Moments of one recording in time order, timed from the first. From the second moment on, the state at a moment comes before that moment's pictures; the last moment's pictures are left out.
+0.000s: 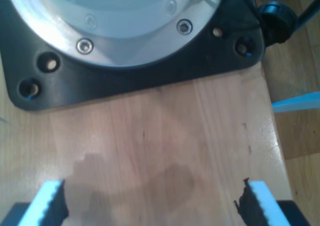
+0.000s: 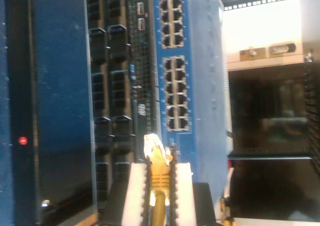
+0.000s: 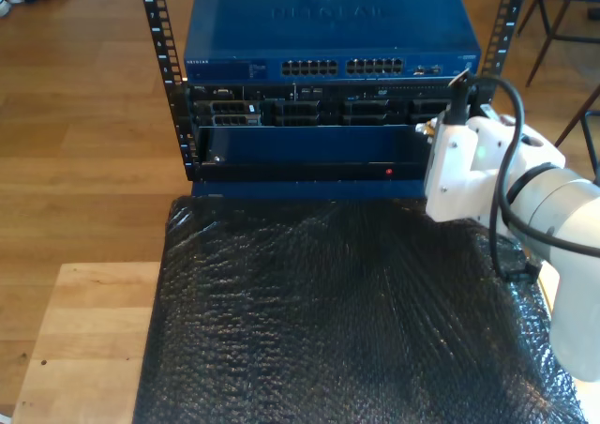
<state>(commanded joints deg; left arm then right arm) 79.7 -32.0 -4.5 3.8 58.7 -182.4 6.8 -19.6 -20.0 -19.6 -36.8 -67.3</state>
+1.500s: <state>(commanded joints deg) 79.7 -32.0 -4.6 3.8 58.7 -182.4 7.3 8.1 -35.0 -10.6 -59.8 -73.1</state>
